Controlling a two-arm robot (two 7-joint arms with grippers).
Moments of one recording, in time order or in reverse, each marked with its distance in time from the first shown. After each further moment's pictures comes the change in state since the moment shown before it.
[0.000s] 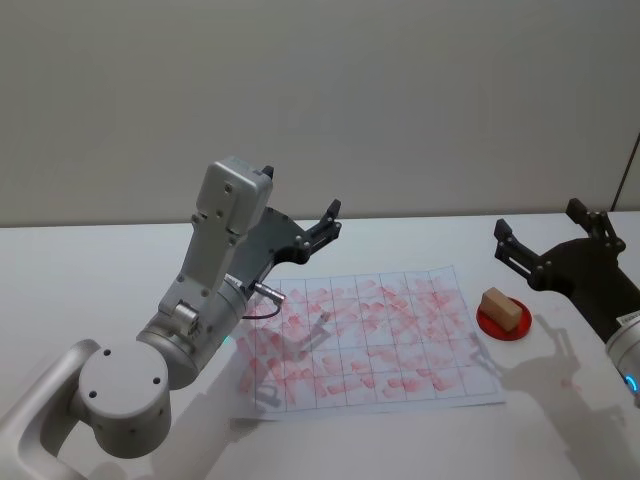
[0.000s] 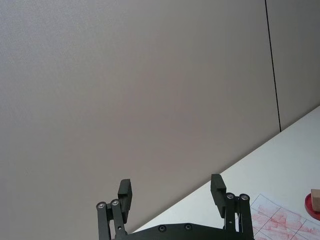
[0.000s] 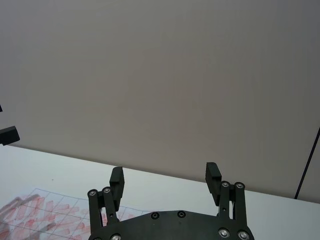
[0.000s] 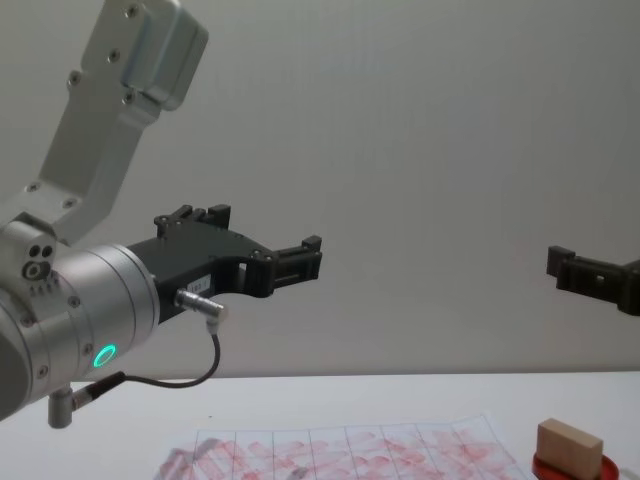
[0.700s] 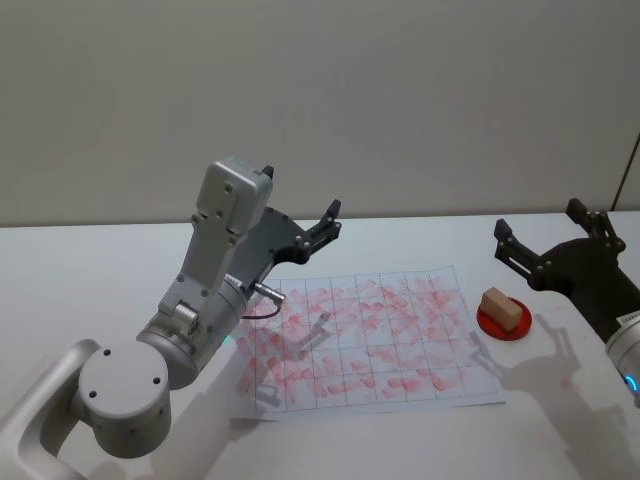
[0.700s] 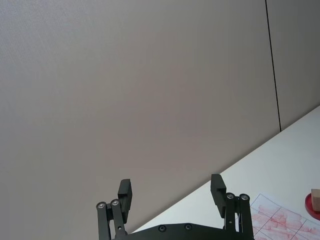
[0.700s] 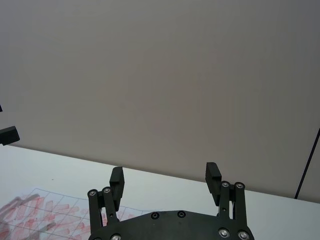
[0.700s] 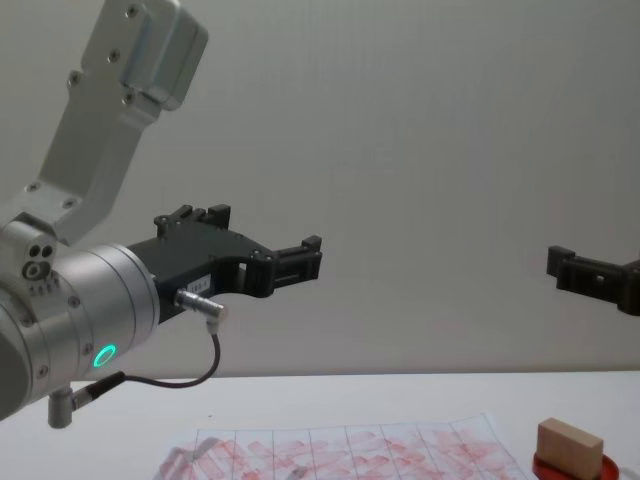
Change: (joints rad) left arm 0.000 0.000 0.000 0.000 0.000 0.000 0.000; right arm 0.000 0.000 0.000 0.000 0.000 0.000 0.000
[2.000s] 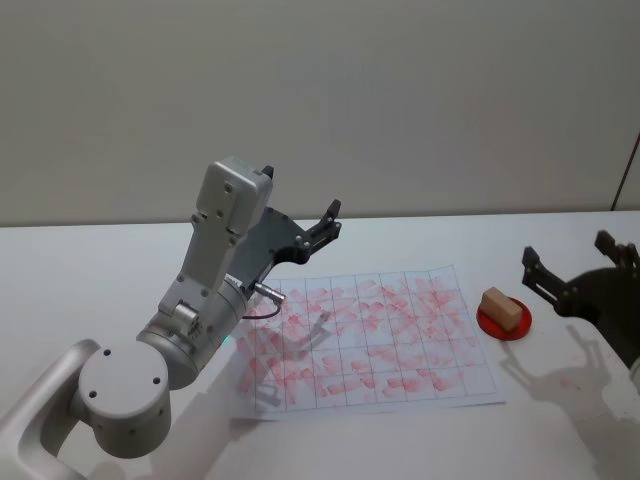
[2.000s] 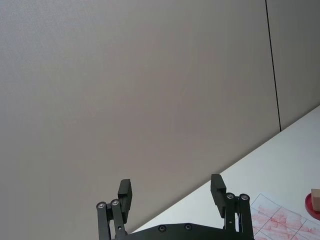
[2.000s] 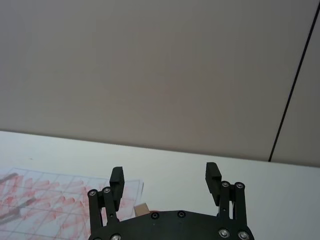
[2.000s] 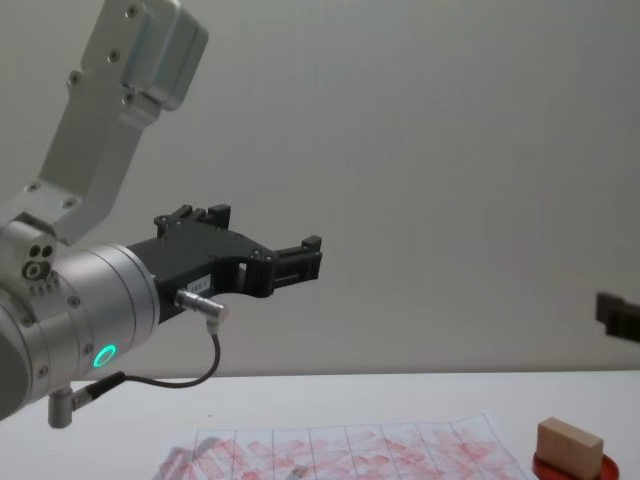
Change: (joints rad) left arm 0.000 0.000 0.000 0.000 0.000 0.000 0.000; right arm -0.067 0.037 0.025 -0.033 0.035 0.055 -0.067
